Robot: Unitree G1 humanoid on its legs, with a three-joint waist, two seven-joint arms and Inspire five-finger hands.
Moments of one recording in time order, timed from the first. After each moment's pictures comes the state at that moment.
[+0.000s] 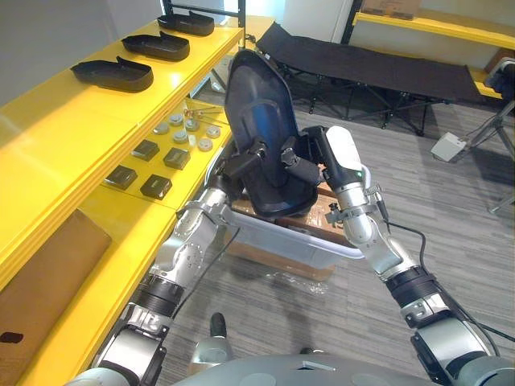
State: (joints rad) left arm -0.31 0.26 -0.27 0.11 -0.82 0.03 -0.04; right arm -0.38 -0.39 0.33 0.29 -0.48 -0.32 -0.40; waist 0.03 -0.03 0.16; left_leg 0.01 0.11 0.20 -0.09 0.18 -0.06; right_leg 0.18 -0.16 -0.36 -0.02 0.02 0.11
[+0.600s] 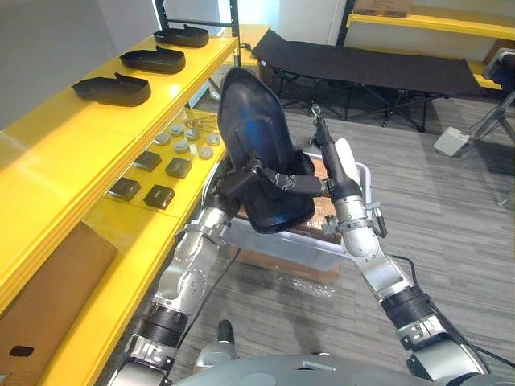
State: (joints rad) left arm -0.11 0.16 -0.22 0.02 -0.62 -0.09 -0.01; right arm -0.24 -0.30 0.30 0.20 -0.22 -0.30 -0.34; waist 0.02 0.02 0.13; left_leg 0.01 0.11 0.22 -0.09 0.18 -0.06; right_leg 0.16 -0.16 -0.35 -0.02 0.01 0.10
